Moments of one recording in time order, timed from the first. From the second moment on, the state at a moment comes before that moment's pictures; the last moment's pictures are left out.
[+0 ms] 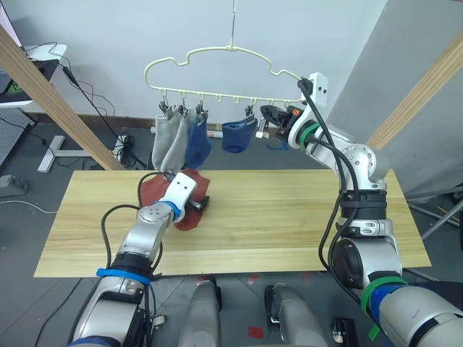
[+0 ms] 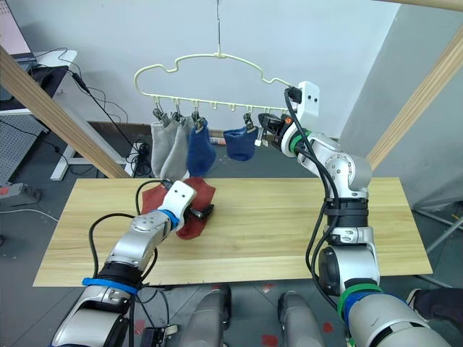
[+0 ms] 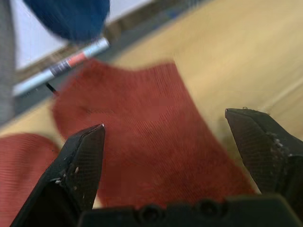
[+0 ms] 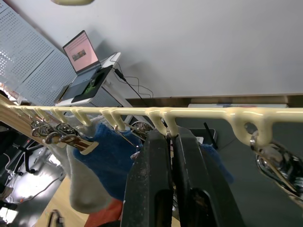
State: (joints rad) left arm -0.51 0.41 -0.10 0.54 -0.08 0.25 -0.41; right arm -0.97 -0.09 -0.24 0.20 0.57 0.89 0.22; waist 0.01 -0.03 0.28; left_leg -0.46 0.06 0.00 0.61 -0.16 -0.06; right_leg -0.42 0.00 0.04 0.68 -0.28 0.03
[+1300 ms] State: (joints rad) left arm -0.28 0.24 -0.03 -0.19 -0.38 0.27 -0.66; right arm -1.04 -0.06 -0.55 0.20 0.82 1.23 -0.06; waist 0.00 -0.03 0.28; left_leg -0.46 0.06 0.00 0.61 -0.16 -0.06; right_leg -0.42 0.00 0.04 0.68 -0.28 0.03
